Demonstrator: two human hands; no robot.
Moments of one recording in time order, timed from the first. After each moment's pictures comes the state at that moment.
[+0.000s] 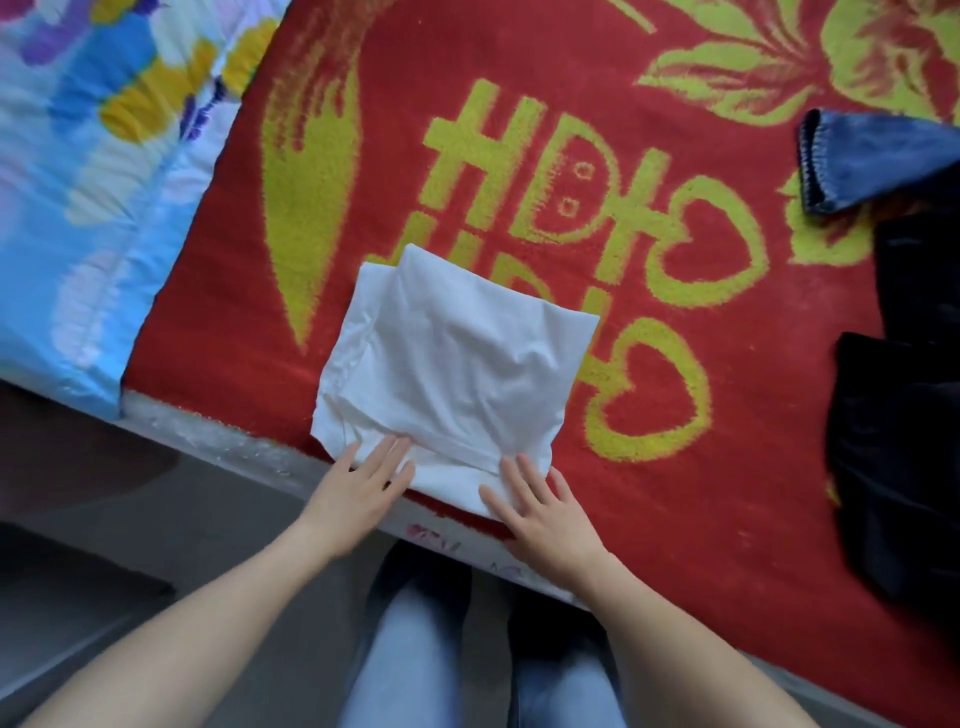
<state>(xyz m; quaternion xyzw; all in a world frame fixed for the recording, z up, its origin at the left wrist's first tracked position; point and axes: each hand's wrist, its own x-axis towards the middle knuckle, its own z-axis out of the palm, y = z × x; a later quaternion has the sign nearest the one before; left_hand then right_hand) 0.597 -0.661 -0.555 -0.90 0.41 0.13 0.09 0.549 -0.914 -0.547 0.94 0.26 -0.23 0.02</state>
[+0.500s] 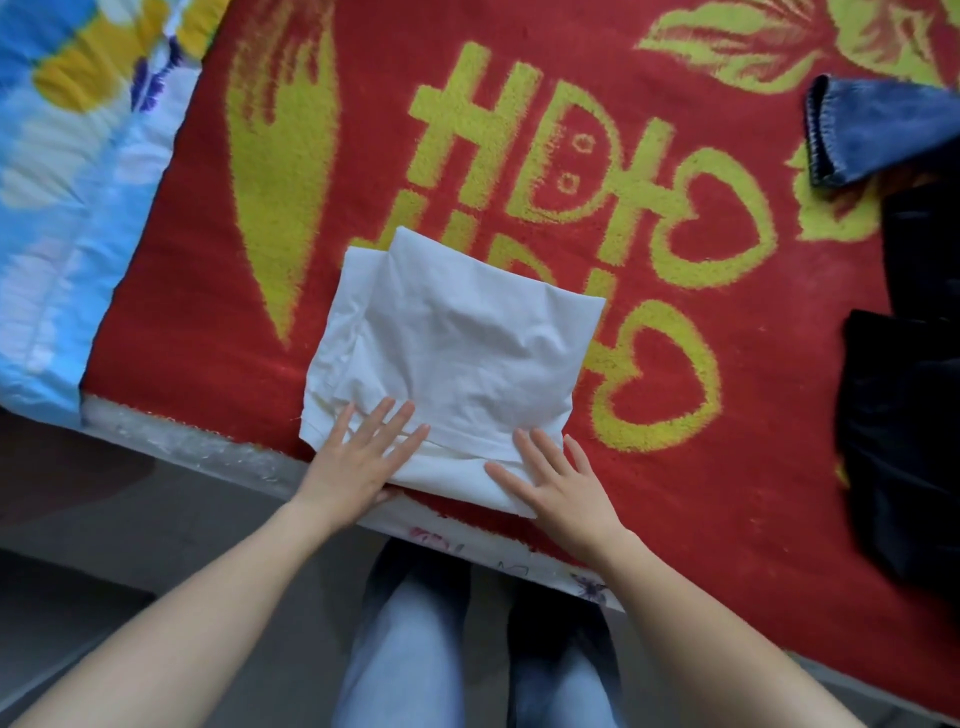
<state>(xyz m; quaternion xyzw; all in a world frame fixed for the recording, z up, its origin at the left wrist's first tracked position) 0.624 -0.658 -0.580 -0.90 0.38 0.20 0.07 0.563 -0.923 -0.565 0.96 0.22 -0.18 0.00</state>
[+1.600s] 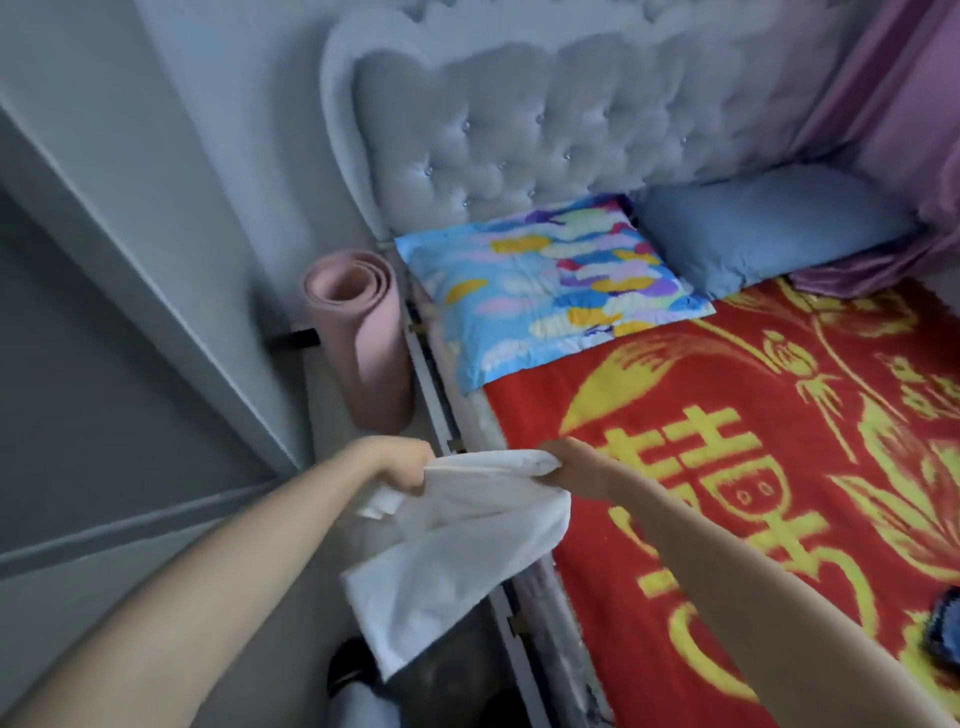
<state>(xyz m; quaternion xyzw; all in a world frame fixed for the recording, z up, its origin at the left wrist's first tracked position) 0.423 -0.574 -0.251 -0.89 -0.16 0.38 -0.20 0.576 -0.759 -0.260 0.80 0.46 -0.36 -0.12</state>
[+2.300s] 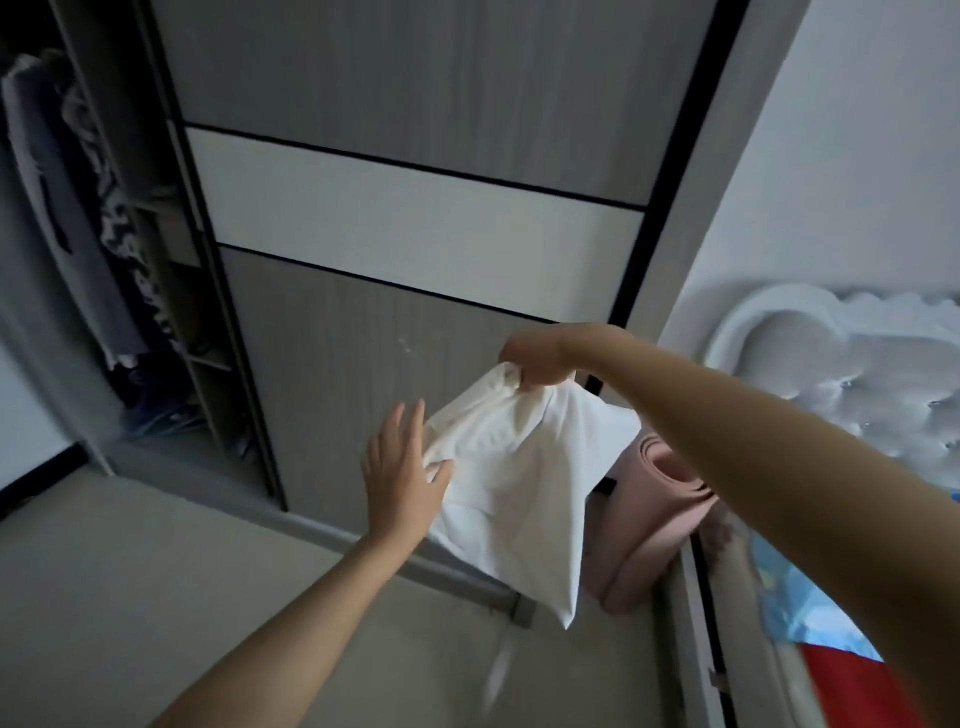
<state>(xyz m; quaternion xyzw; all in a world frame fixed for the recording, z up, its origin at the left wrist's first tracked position) -0.033 -0.390 -0.160 -0.69 -0.58 -0.43 -0.04 0.122 -0.351 0.023 0.56 0.80 -0.09 0.18</state>
